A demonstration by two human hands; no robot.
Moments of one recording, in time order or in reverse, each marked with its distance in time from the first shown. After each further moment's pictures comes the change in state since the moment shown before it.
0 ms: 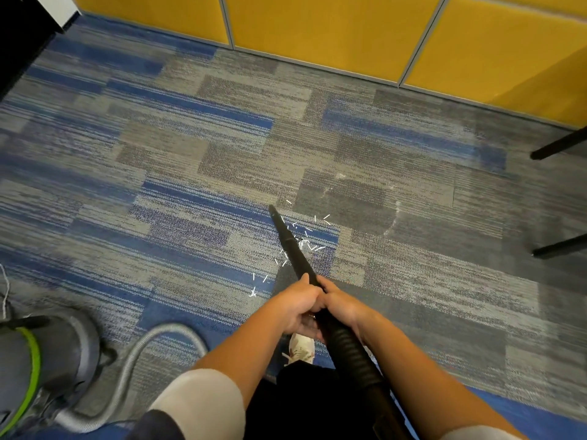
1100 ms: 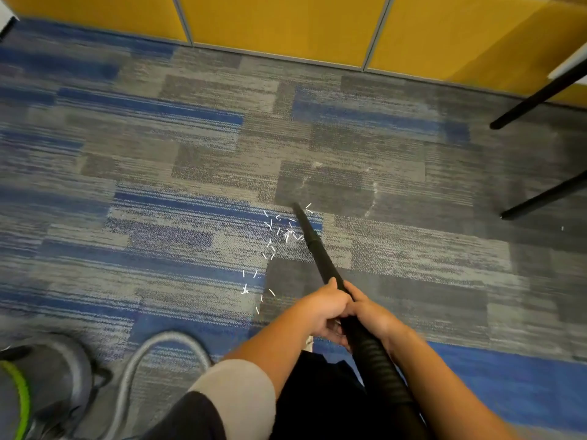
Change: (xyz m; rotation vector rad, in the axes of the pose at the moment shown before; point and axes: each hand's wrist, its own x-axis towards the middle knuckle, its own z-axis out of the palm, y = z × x) left_hand 0.000 -0.020 0.049 0.239 -0.160 -0.035; right_hand -0.046 0.050 -0.020 0.245 0.150 -0.016
